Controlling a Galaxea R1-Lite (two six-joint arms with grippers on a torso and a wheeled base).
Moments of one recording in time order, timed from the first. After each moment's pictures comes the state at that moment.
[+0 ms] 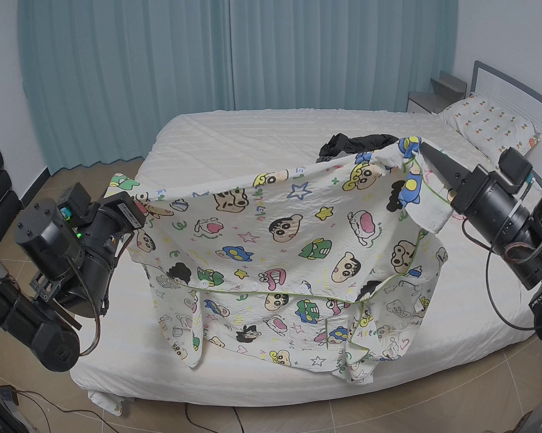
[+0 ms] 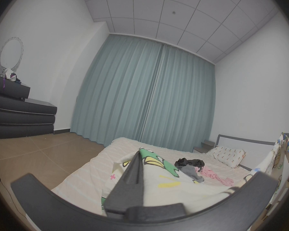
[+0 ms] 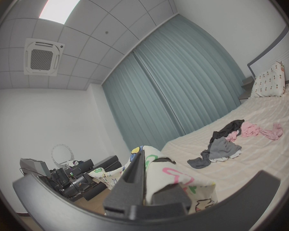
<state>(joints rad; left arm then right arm) -0.38 1.80 -0.47 -1.55 0.46 -0.19 0.45 1.59 -0.53 -1.33 0.08 0.45</state>
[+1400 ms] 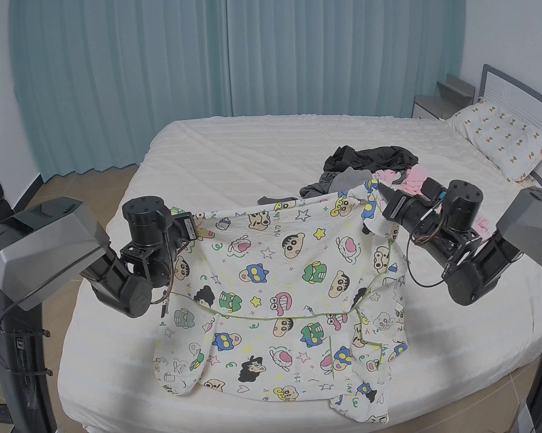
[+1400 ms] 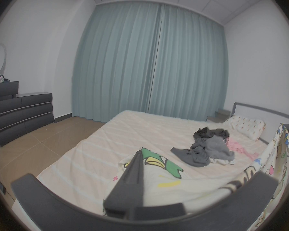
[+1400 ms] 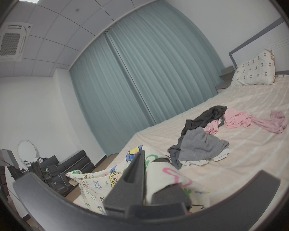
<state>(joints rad) -0.30 2.30 -1.04 -1.12 0.41 -0.20 0.28 2.22 -0.93 -1.36 0.05 0.45</state>
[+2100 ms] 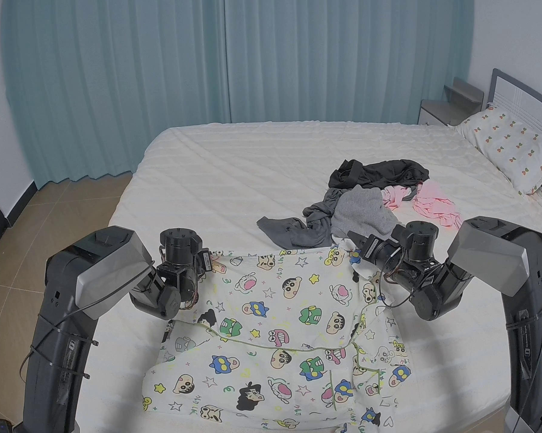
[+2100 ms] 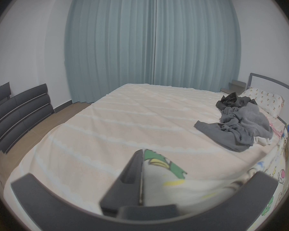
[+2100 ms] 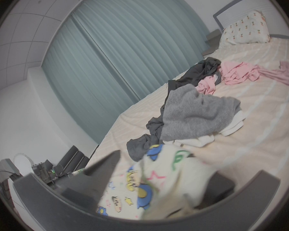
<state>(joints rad) -0.28 2.64 -1.35 -0.93 0.41 -0.23 0.28 2.53 -1.09 -1.26 0.08 0.63</state>
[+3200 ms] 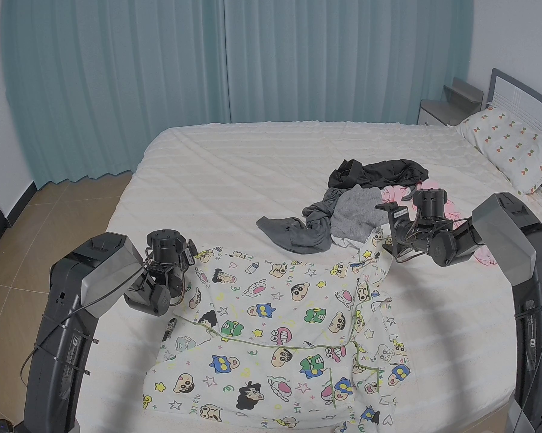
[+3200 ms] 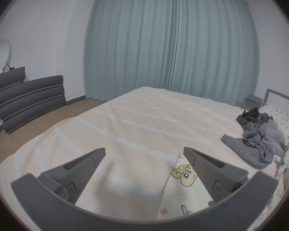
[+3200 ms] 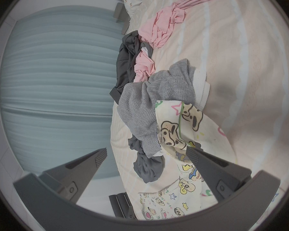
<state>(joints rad) -0.18 2.73 -1.44 -0.96 0.46 -0.31 0.12 2.52 -1.51 -0.58 0.15 1.34</state>
